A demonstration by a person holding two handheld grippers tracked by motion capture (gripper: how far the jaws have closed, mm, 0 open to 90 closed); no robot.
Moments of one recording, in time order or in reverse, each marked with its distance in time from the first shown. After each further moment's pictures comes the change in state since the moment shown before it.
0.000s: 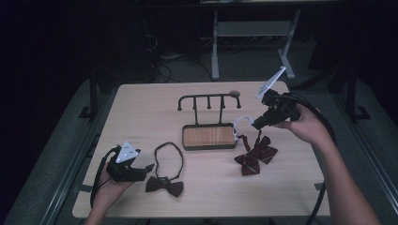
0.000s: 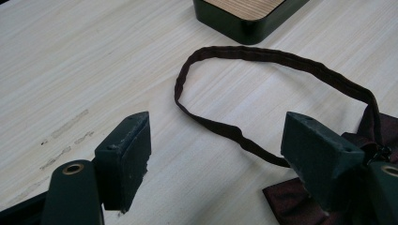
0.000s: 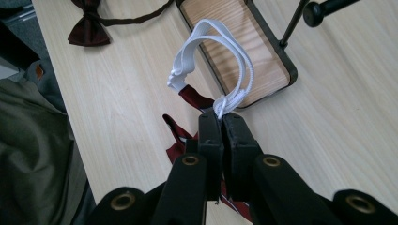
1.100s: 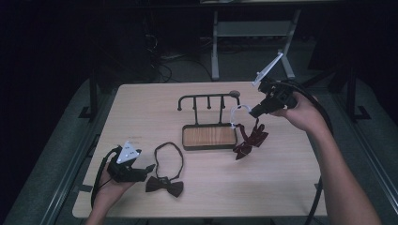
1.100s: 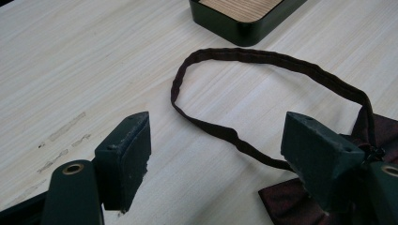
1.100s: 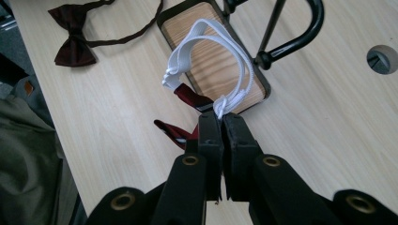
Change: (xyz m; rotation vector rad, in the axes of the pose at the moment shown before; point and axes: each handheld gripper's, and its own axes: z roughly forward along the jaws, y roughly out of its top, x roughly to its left) left arm -0.003 0.002 0.000 -0.001 -0.003 0.006; right arm -0.010 0.026 -0.015 -0.002 -0.049 0.023
